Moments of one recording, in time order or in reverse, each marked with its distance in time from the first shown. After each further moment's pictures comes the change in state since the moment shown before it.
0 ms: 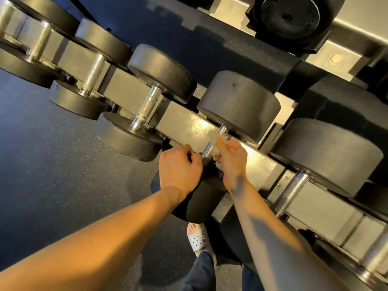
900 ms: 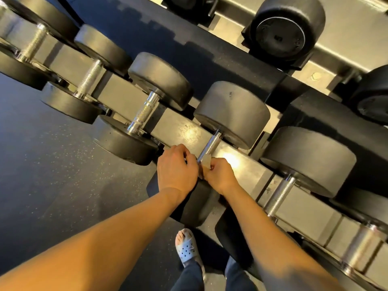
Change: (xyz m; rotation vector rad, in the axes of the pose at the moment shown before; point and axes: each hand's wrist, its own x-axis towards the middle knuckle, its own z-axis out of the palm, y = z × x) left_hand -0.002 0.003 -0.005 -0.111 0.078 0.010; right_hand -0.013 0.013 -0.001 -0.643 -0.256 -0.083
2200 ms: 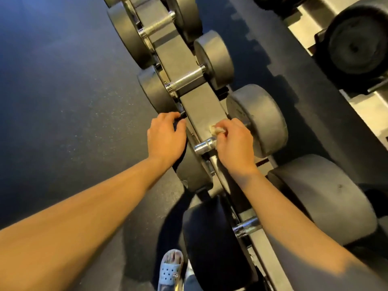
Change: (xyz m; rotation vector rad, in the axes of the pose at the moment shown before) left_hand 0.129 -0.112 -0.119 -0.072 0.367 -0.312; right_hand 0.102 -0.190 0.082 -0.429 -0.084 -0.780
